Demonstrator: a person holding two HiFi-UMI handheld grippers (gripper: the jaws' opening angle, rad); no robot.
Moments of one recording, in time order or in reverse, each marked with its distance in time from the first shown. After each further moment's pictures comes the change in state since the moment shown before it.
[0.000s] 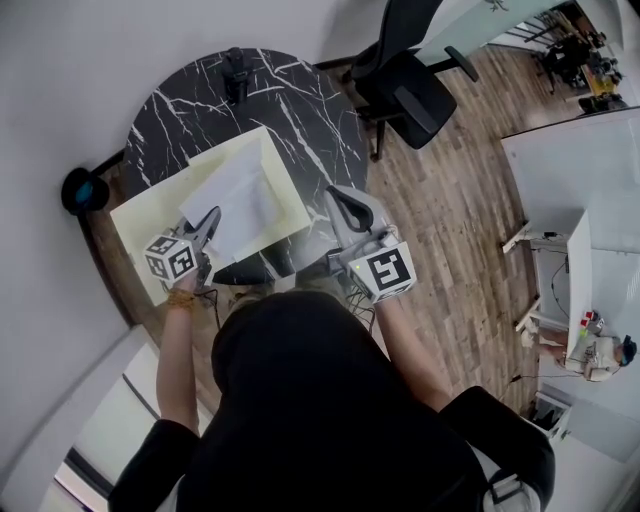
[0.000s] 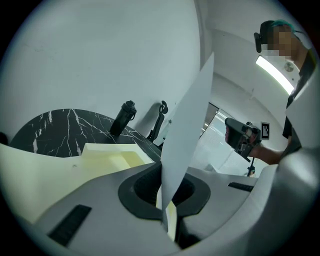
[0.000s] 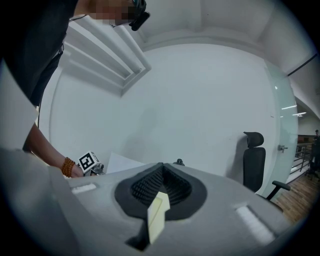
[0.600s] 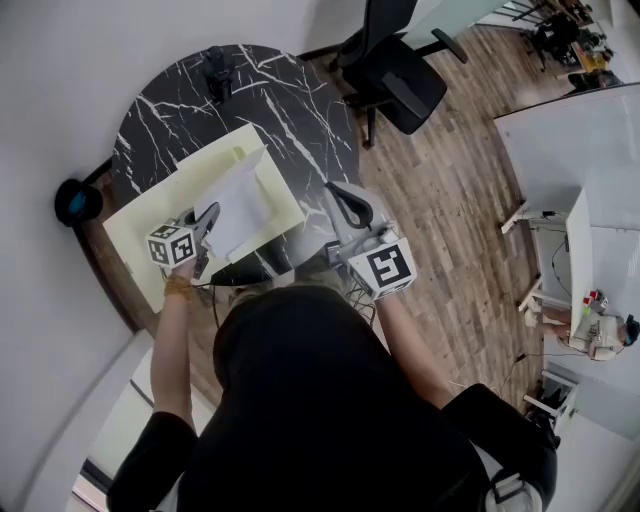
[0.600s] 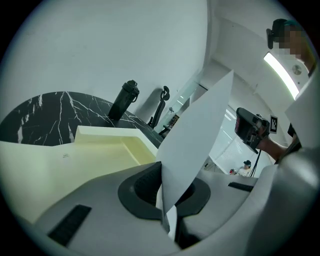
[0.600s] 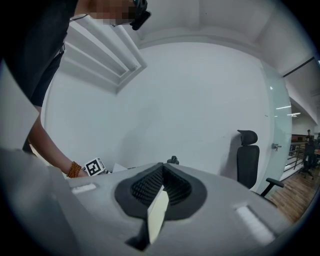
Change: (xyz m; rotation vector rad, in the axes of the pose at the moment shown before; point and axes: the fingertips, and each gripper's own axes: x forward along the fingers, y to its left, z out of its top) left arm 0.043 0.030 -0.031 -0.031 0.153 -0.029; right arm -0.007 -0.010 -0.012 0.021 0.030 -0.025
